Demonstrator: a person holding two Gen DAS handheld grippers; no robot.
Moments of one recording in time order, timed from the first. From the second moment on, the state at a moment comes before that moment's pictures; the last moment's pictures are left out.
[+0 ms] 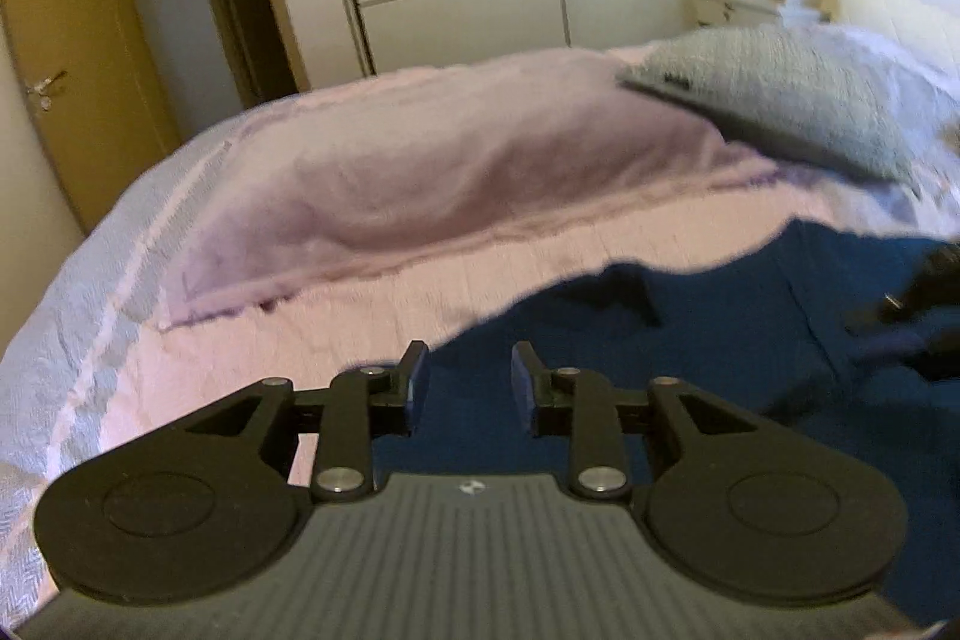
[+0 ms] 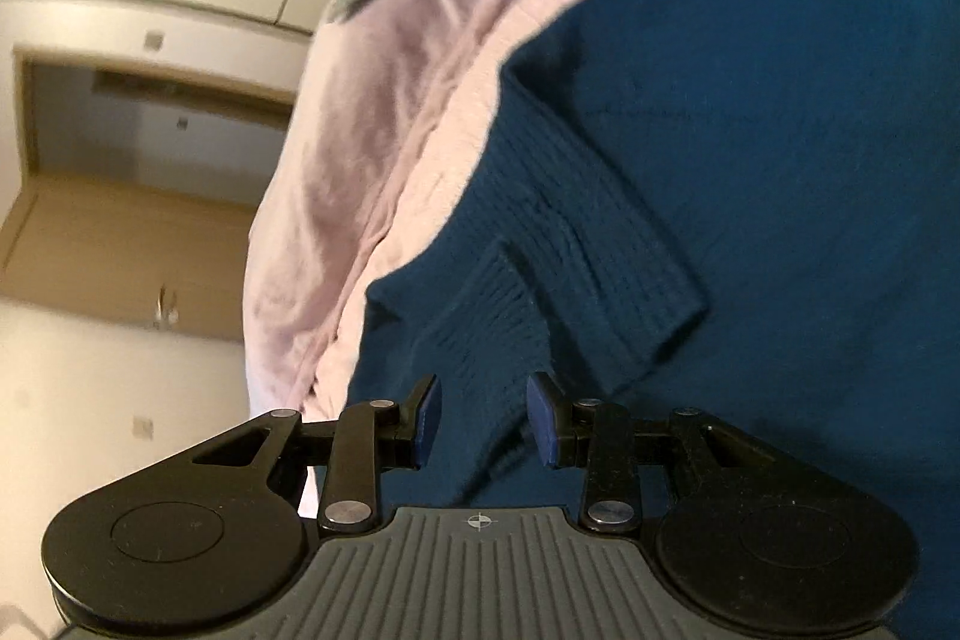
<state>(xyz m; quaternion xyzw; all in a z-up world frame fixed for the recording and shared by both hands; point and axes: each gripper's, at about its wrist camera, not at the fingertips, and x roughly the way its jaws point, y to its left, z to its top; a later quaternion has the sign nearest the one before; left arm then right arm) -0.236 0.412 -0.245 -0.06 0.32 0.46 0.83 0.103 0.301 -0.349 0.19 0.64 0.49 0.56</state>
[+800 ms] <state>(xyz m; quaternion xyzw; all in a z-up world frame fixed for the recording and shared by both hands) -0.241 0.435 -0.271 -0.12 0.34 0.41 0.83 0.090 0.307 -0.389 0.24 0.69 0.41 0.55</state>
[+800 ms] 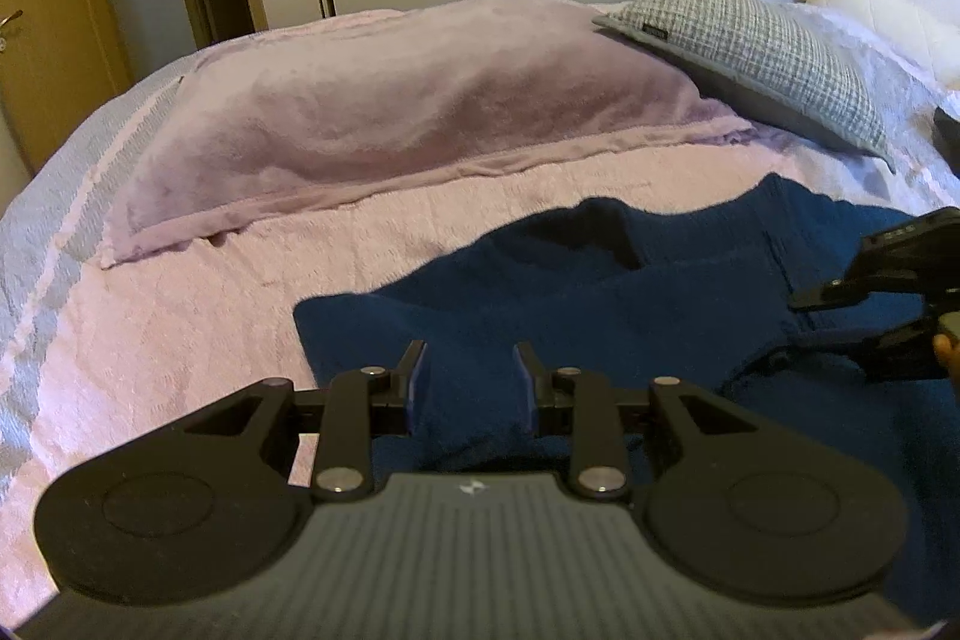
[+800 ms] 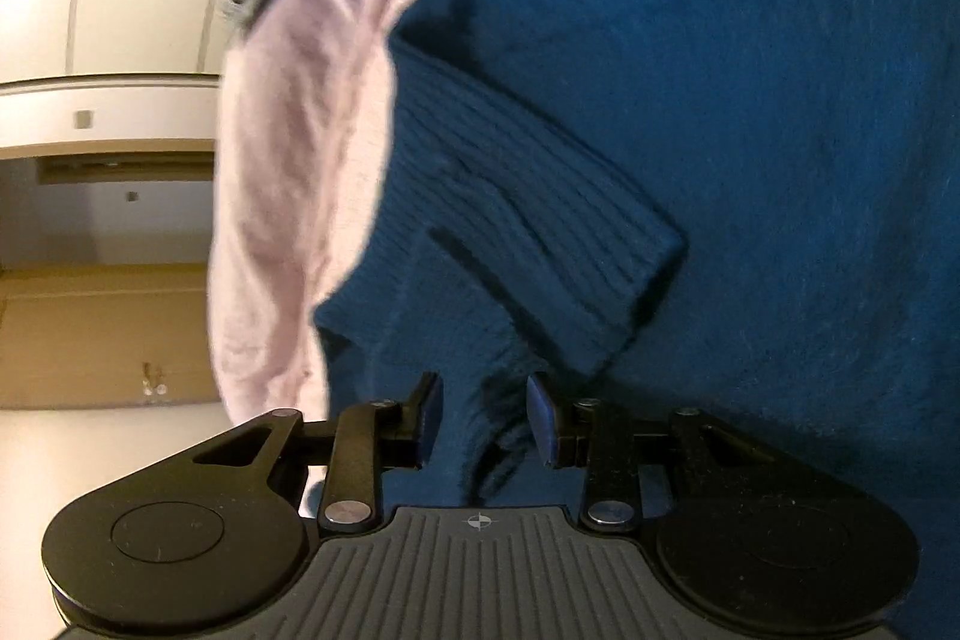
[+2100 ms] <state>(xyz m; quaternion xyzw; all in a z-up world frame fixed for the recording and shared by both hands) -0.235 0.443 -0.283 -0.17 0.34 0.40 0.83 0.082 0.295 -0.418 0.30 0.69 0.37 0.54</state>
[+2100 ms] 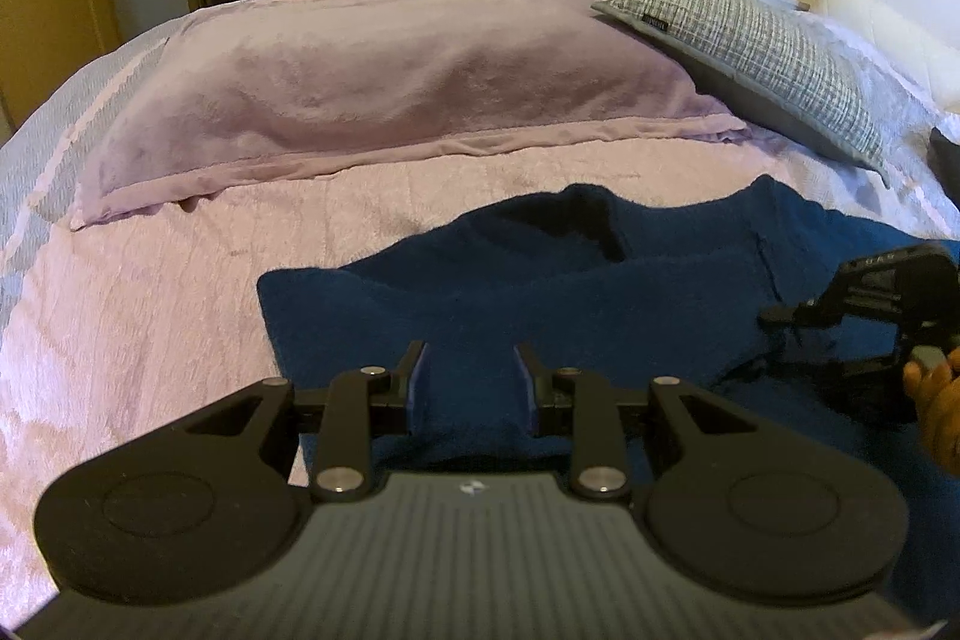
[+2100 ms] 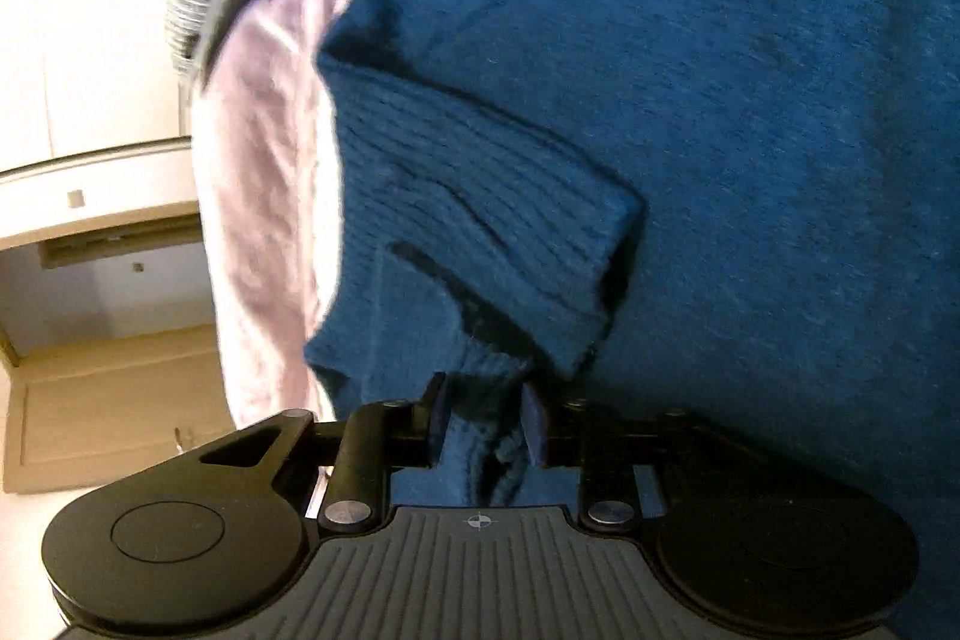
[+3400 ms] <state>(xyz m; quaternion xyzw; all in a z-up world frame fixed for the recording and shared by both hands) -0.157 0.410 -0.272 -0.15 0.36 0.36 0.85 0.196 0.196 -0.339 0.10 0.56 0.39 0.73</state>
